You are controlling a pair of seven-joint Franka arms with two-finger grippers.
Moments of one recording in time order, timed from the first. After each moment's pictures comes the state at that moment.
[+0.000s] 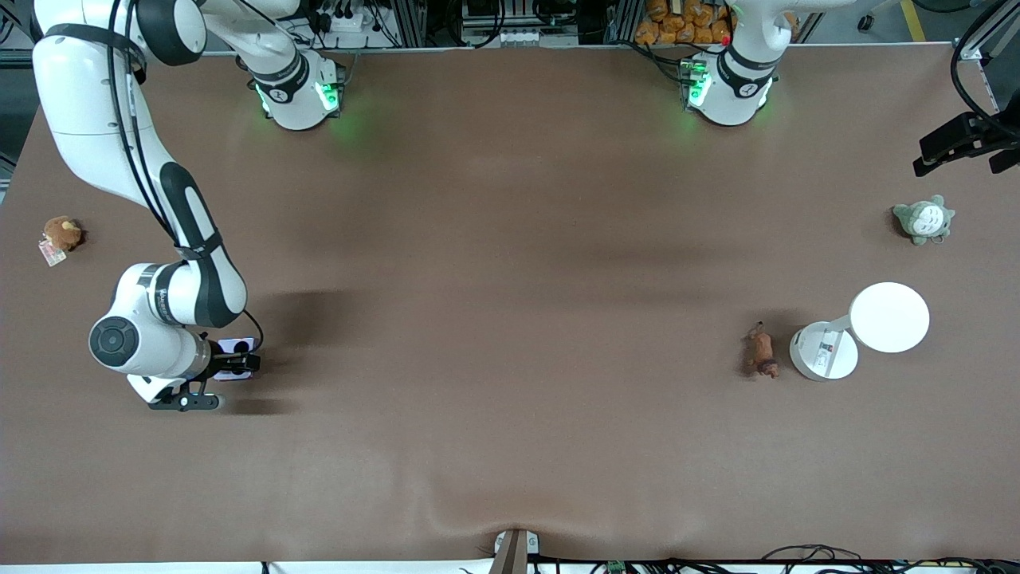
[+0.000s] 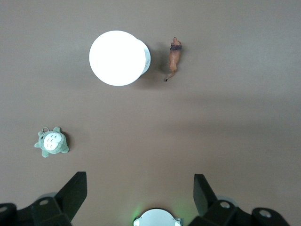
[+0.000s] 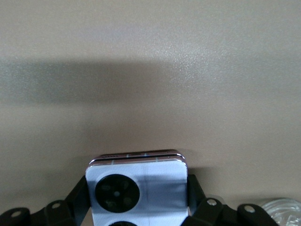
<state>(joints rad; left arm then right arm) -0.05 -0.08 0.07 -1.57 0.03 1.45 0.00 -0.01 0.74 -0.06 -1.67 -0.02 2.33 -0.05</state>
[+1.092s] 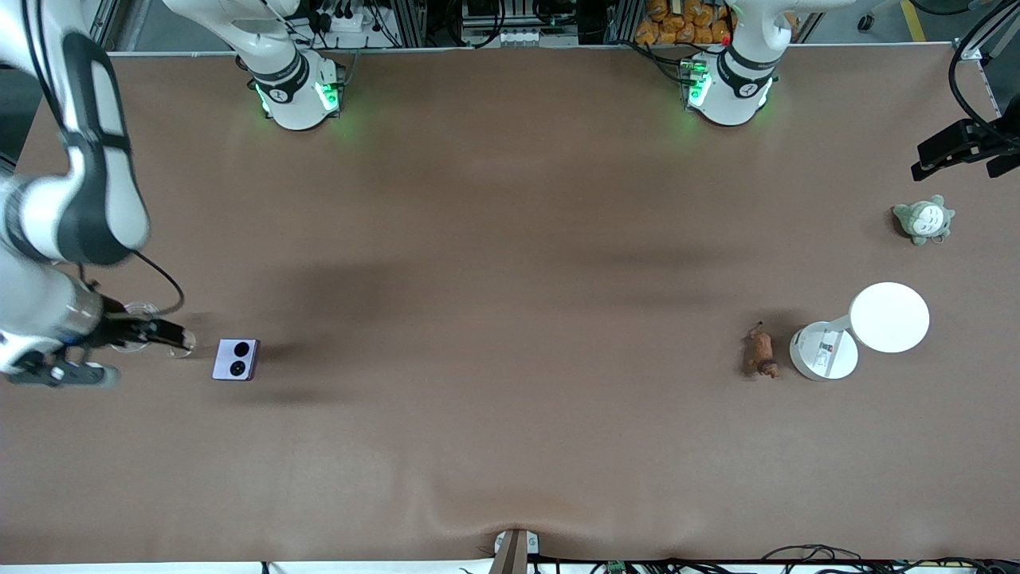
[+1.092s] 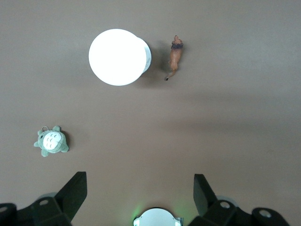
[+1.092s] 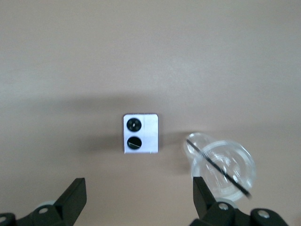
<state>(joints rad) -0.04 -0.07 0.08 -1.57 0.03 1.45 0.00 -0.02 0.31 -0.07 -1.62 -0.02 1.93 -0.05</state>
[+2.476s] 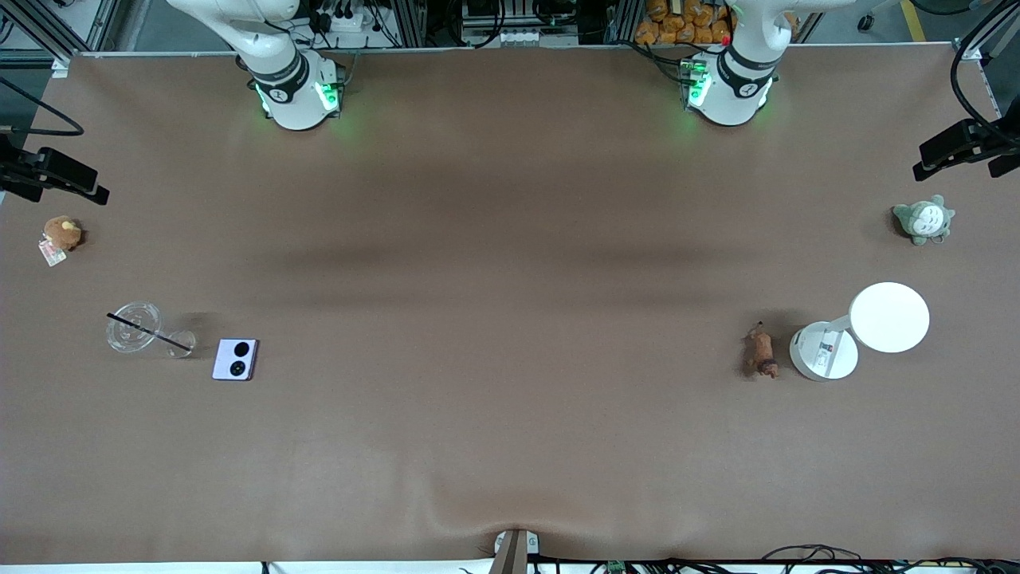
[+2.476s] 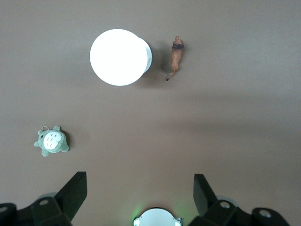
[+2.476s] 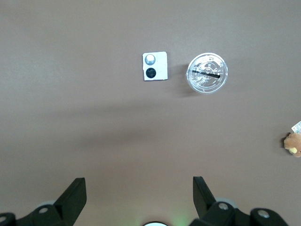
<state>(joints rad) -0.04 -0.06 0.08 -1.57 0.03 1.45 0.00 -0.14 -0.03 0.04 -1.58 0.04 1.47 -0.02</state>
